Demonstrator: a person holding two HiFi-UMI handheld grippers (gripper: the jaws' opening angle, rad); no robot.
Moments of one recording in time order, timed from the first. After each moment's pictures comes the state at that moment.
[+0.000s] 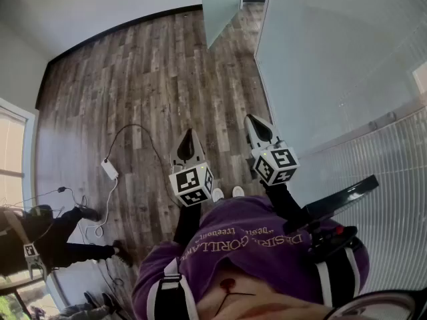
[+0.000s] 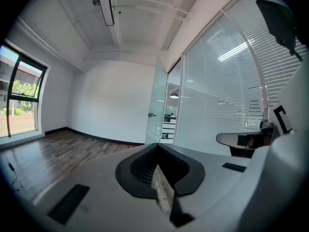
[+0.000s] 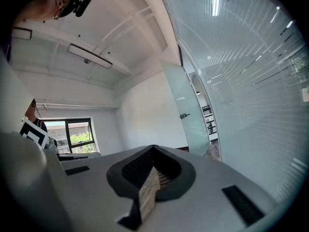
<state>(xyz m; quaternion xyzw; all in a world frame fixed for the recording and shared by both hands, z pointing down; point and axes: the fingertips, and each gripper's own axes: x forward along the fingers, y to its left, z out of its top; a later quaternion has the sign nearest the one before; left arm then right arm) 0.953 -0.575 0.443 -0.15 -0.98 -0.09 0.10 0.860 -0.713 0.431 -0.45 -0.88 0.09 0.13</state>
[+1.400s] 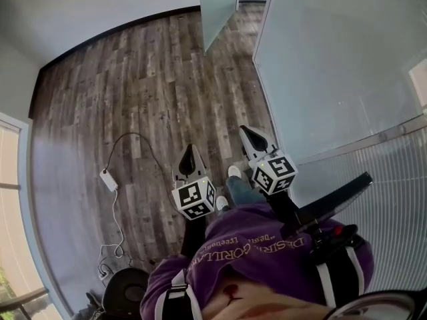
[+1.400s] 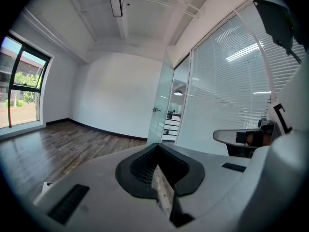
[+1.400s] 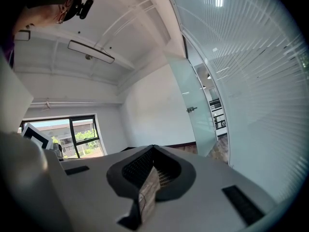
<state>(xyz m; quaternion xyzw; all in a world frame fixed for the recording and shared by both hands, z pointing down) 0.945 -0.517 0.485 -0.15 -0.97 -0.12 0.12 0.855 -0.639 0.459 -0.48 -0.86 0.08 0.15</state>
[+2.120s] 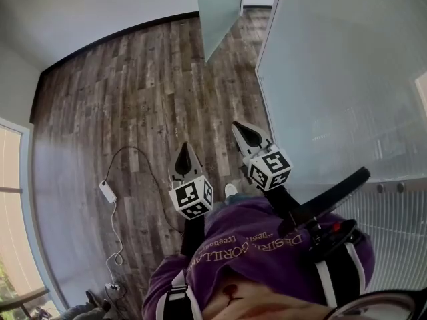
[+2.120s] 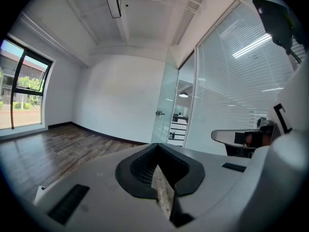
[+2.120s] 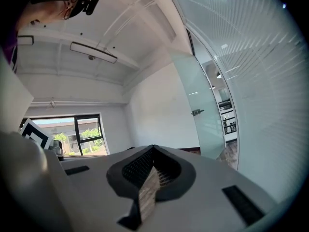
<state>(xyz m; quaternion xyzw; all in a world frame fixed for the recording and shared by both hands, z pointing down) 0.800 -0.489 0.472 -0.19 -0.97 -0.11 0.10 0.704 -0.598 0.446 -0.52 -0.84 0.06 0.13</state>
